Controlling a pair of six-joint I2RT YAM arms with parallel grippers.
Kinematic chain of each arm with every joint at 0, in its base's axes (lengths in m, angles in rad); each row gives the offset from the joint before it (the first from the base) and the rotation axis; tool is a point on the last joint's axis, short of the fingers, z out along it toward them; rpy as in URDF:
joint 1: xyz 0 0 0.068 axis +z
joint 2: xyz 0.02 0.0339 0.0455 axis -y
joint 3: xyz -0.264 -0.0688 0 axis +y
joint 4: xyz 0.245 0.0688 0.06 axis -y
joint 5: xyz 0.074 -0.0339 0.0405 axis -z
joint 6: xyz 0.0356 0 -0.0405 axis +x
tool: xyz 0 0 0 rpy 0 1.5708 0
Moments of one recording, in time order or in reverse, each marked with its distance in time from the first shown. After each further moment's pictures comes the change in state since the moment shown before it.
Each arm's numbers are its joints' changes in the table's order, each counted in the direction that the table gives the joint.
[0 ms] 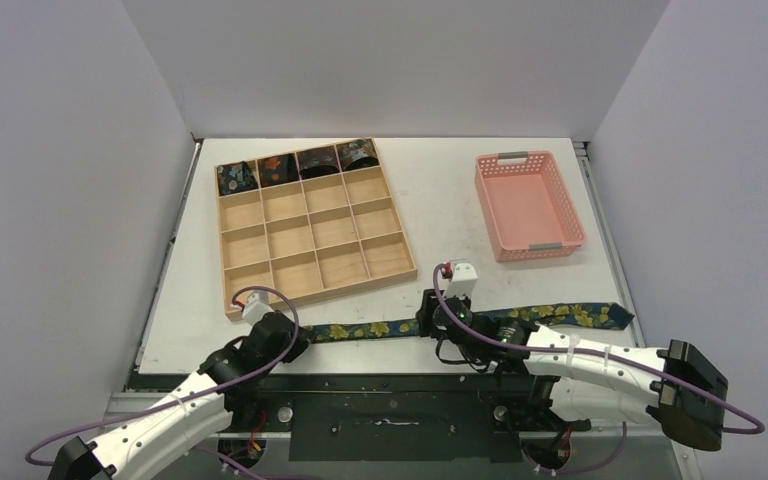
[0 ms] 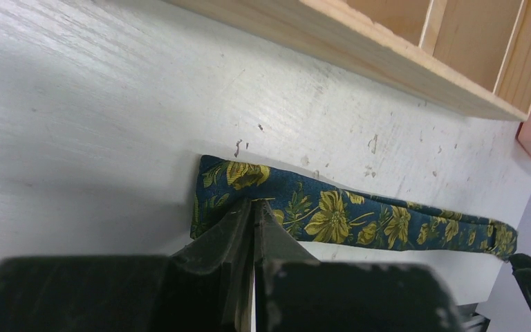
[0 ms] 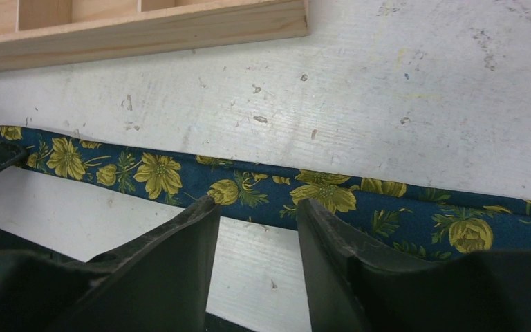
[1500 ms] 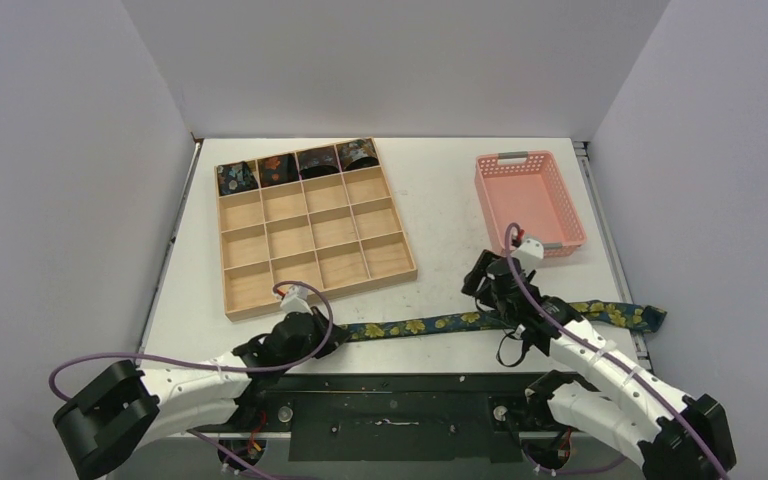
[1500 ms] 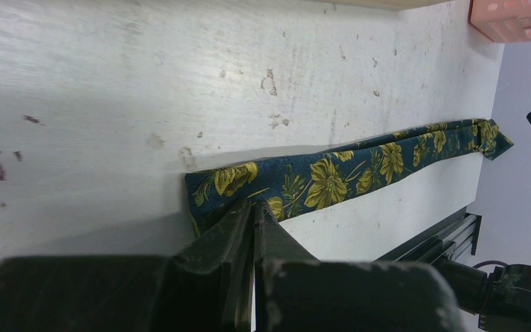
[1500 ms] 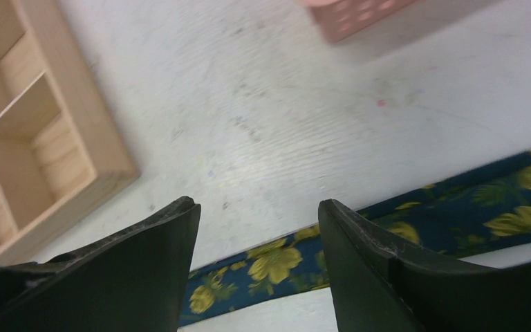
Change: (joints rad) left arm -0.157 -0.436 0.053 0.669 0.105 0.085; right arm -0.510 0.157 -0.010 -0.154 -0.127 0.028
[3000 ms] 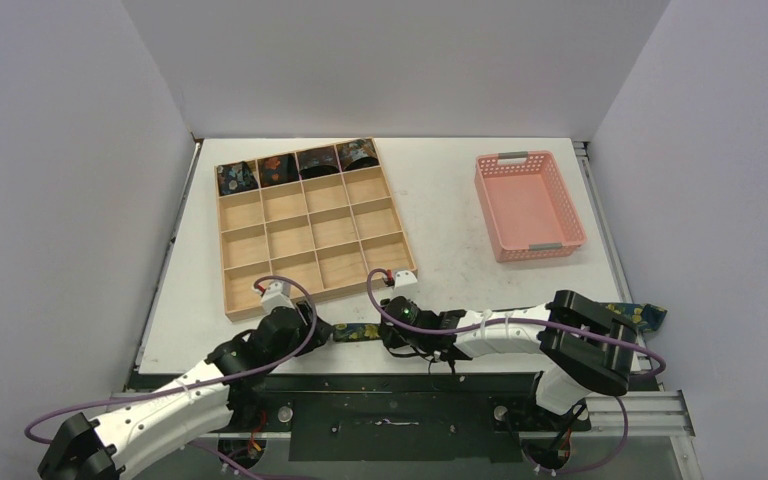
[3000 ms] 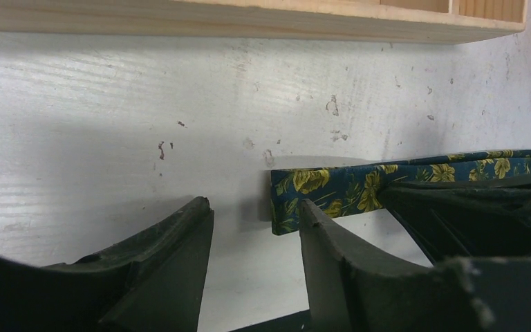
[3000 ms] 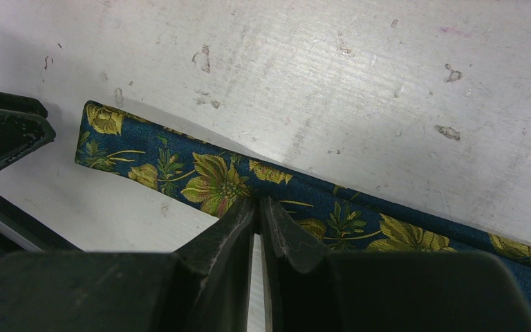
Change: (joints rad) left arm 0.060 0.336 -0.111 -0.561 -0.115 0.121; right arm 0.548 -0.669 -0.125 0.461 -0.098 -0.023
